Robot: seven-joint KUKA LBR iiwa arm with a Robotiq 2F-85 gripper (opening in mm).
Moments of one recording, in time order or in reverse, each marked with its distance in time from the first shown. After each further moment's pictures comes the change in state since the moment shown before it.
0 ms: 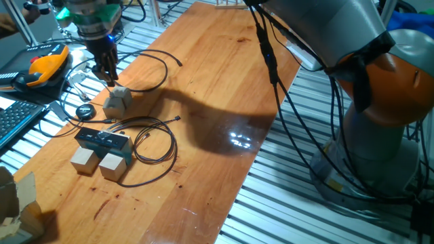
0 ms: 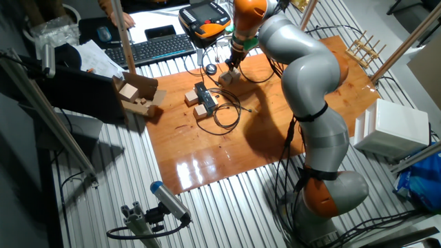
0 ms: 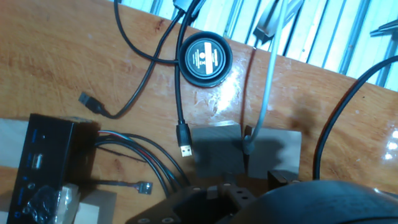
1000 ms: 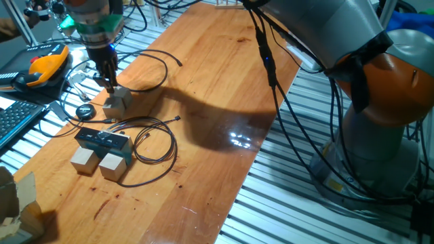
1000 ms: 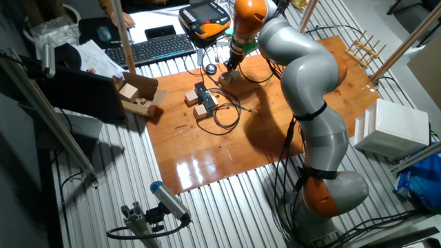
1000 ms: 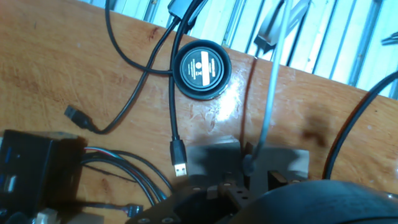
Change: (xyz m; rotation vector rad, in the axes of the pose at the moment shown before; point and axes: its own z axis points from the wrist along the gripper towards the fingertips) arm -0.012 -0.005 0.034 -0.006 -0.027 -0.001
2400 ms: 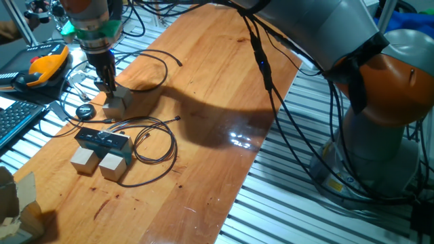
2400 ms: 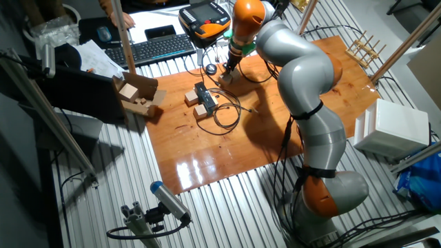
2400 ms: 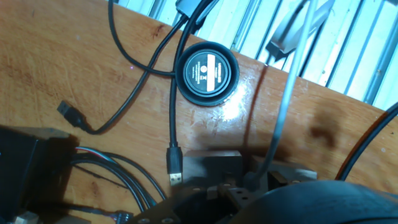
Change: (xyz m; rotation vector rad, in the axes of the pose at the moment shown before) arm -0.008 -0.003 0.020 -0.020 0.006 -0.083
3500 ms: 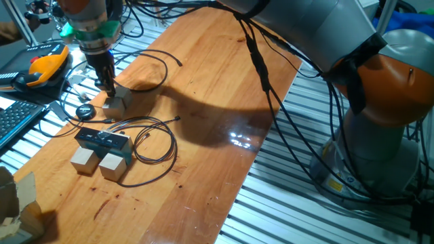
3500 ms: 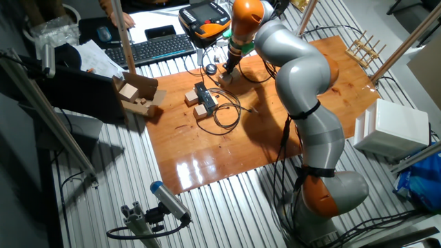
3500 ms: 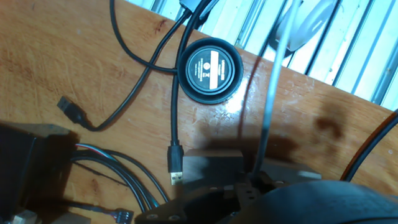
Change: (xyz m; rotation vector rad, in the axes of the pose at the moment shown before) arm 0.000 0.000 0.004 -0.009 0.024 -0.007
